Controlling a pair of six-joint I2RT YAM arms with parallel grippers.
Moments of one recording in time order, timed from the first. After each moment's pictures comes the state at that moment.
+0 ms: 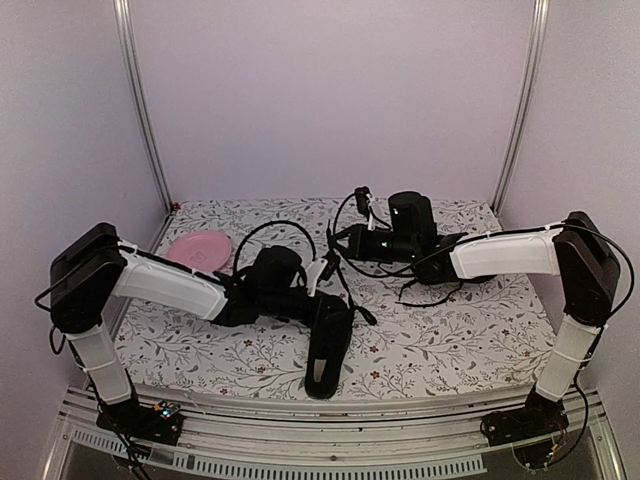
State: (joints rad) left arm -0.95 1.79 0.93 0.31 0.25 -0.44; right arm 0.76 1.79 1.14 0.35 -0.27 0.64
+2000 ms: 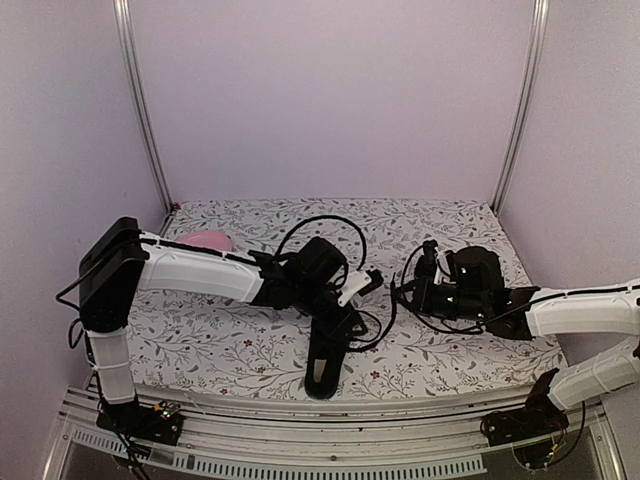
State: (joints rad) left arm -1.02 1.94 1.30 -0.19 0.24 0.00; right arm 0.76 1.26 0.54 0.27 -0.14 0.80
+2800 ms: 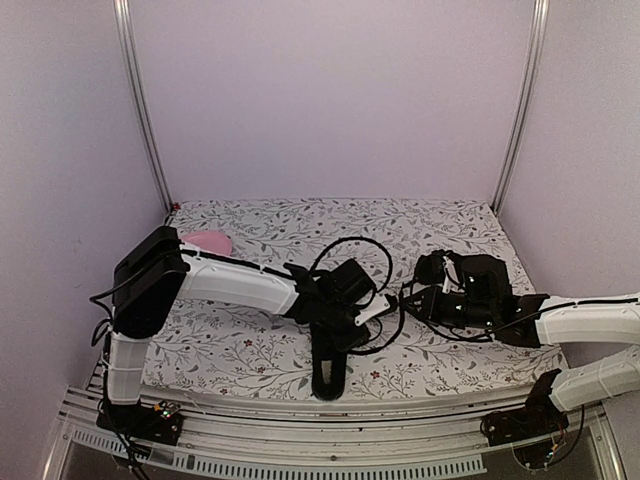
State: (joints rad) left arm -1.10 2.13 1.47 -0.35 0.00 0.14; right arm 0.76 1.16 0.47 0.21 -0.14 0.84
